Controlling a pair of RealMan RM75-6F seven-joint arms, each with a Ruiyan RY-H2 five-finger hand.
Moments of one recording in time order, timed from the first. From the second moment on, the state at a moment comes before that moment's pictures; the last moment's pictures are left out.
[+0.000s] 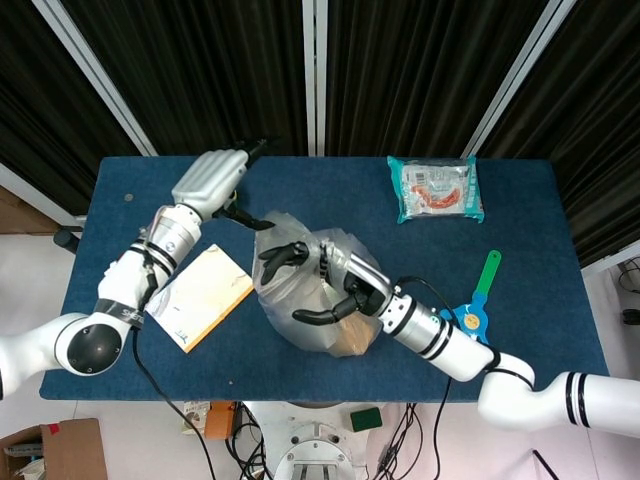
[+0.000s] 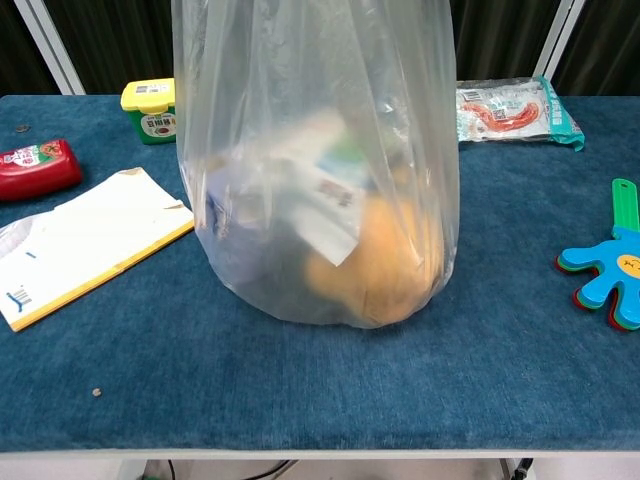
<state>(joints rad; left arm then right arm) -1.09 -0.85 -0.46 -1.99 0.42 0.74 0.23 0.92 -1.21 0.33 -1.94 -1.50 0.97 1.40</state>
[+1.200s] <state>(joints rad) -0.45 -0.74 -0.65 -1.88 1.14 0.70 -0.74 0.95 -1.13 0.59 -2.04 -1.24 0.92 1.18</state>
